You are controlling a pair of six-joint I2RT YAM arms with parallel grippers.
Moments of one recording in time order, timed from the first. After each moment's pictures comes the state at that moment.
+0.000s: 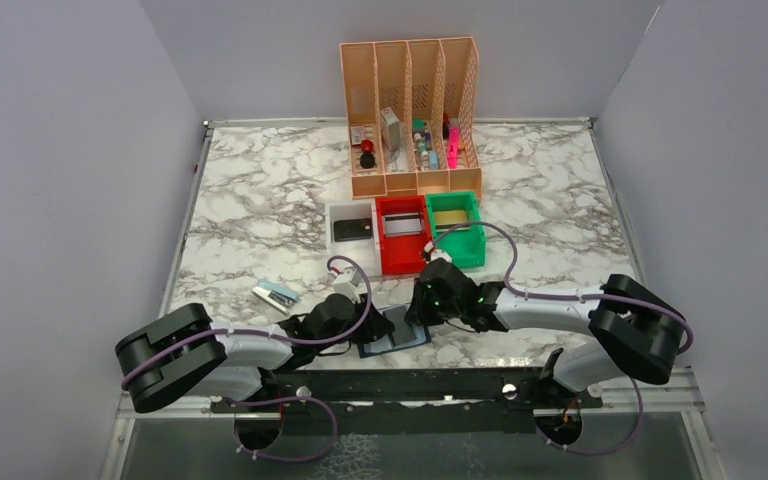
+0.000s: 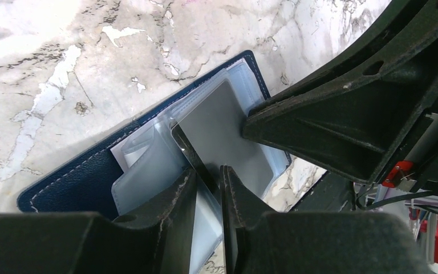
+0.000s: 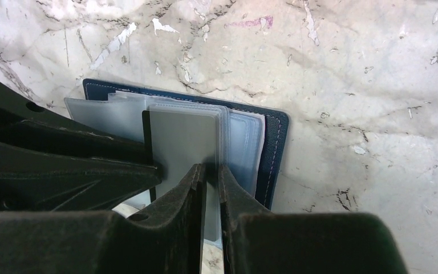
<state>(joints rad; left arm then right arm) -1.02 1.25 0.15 0.58 -0.07 -0.98 0.99 1.44 0.60 0.01 0.02 0.81</state>
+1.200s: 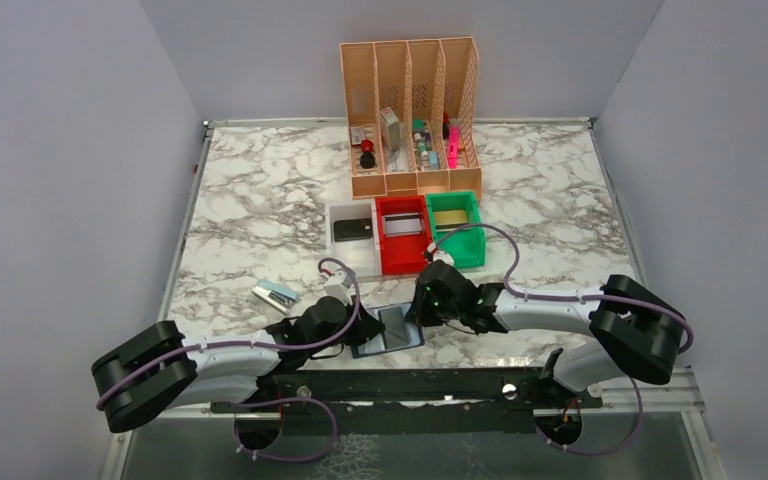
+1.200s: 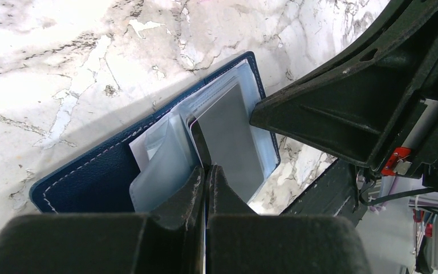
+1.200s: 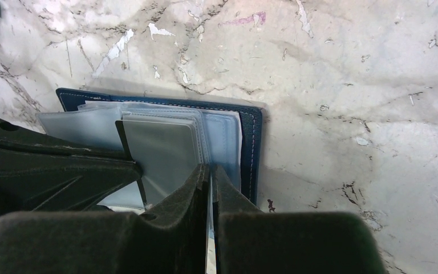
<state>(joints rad) -1.01 1.09 0.12 0.45 -0.10 -0.97 0.99 1.44 0.60 0.00 0.07 0.87</state>
